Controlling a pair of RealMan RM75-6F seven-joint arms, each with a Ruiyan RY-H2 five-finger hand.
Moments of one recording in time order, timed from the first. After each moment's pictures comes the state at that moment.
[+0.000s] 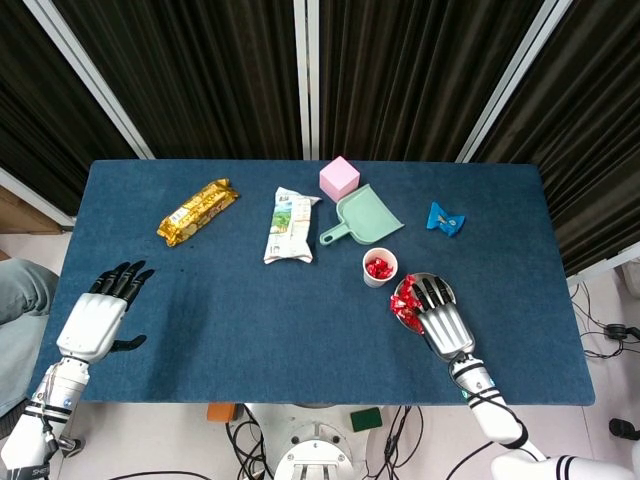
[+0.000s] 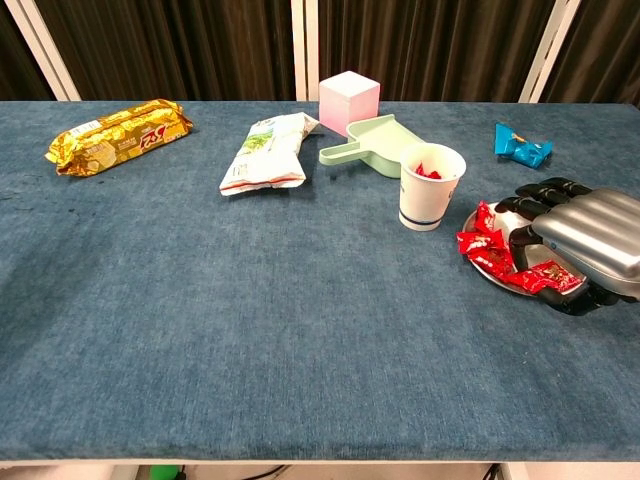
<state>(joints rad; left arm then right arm) -0.25 -1.08 -0.01 -1.82 1.47 1.30 0.25 0.43 -1.57 -0.02 -1.52 -1.31 1.19 -0.73</state>
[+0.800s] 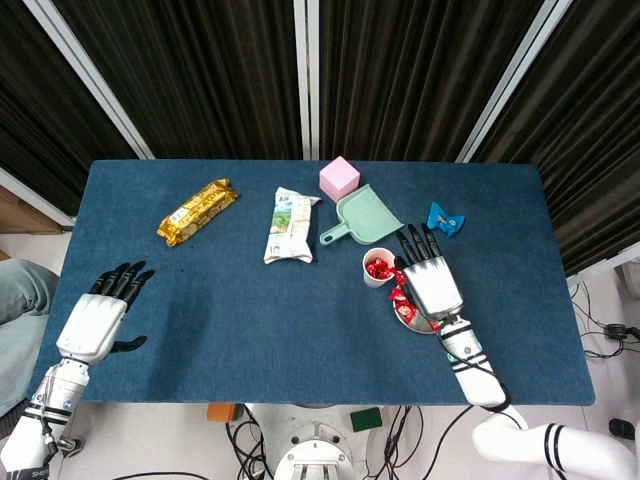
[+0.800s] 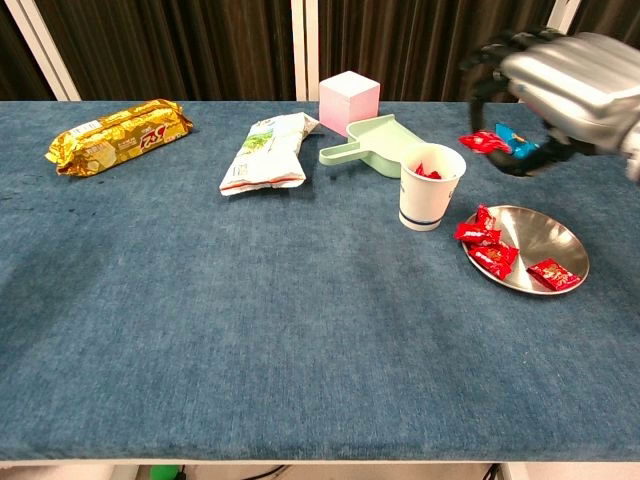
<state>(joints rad) -0.25 -1.08 -0.01 -1.83 1.48 1.30 0.25 0.55 -1.56 0.20 -1.61 -1.31 1.21 -0.72</state>
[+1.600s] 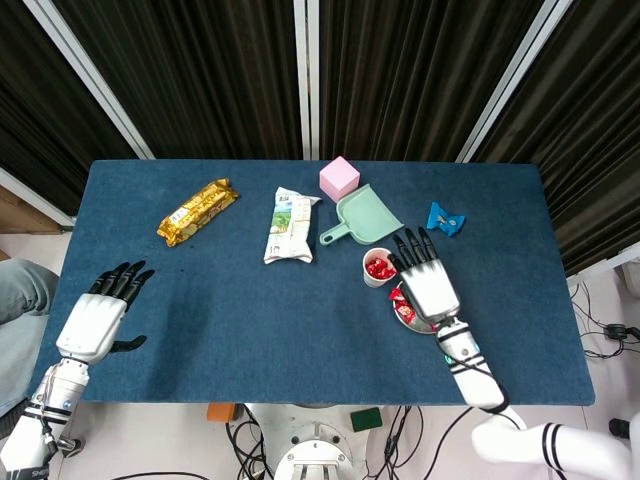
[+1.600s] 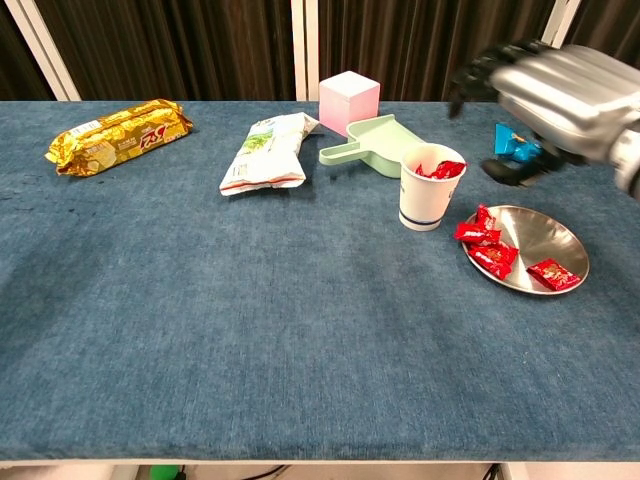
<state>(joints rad) -0.25 -1.08 -0.01 -1.83 1.48 1.30 0.25 0.54 -1.54 0.13 -1.63 -1.32 1.26 -0.71</state>
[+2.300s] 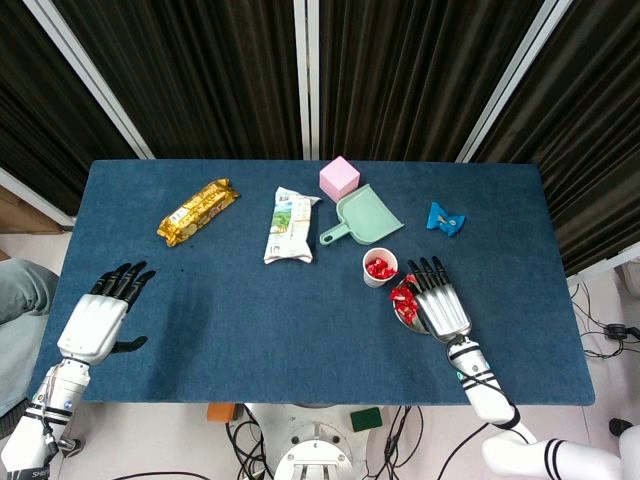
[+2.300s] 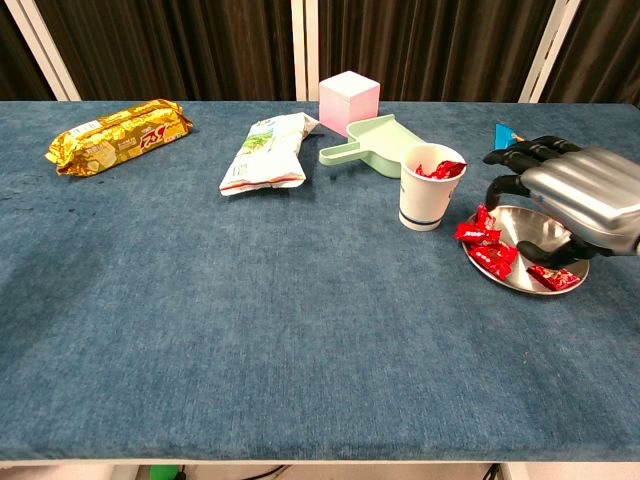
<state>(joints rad) -0.25 -1.08 -0.01 -1.83 1.48 1.30 0.26 0.47 -1.62 0.05 -1.42 -1.33 1.20 -0.62</state>
